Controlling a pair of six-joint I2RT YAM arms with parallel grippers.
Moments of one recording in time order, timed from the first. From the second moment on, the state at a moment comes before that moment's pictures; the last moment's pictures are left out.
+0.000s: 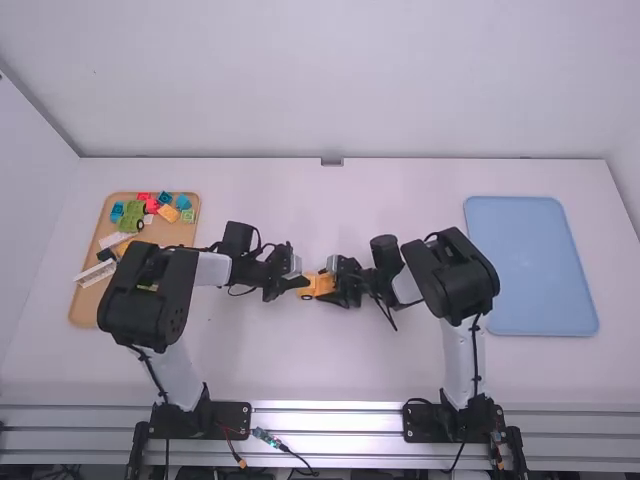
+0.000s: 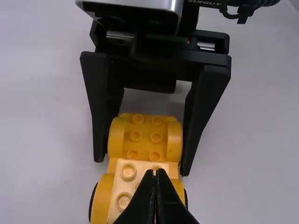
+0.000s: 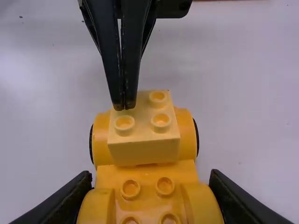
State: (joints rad) left arm -0.13 1.87 0.77 -0.04 1.04 1.08; right arm 0.39 2.19 0.72 0.71 -1.00 -0.68
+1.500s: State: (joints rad) left arm -0.10 1.97 0.83 -0.11 0.86 1.06; right arm 0.34 2.19 0.72 0.71 -1.03 -0.66
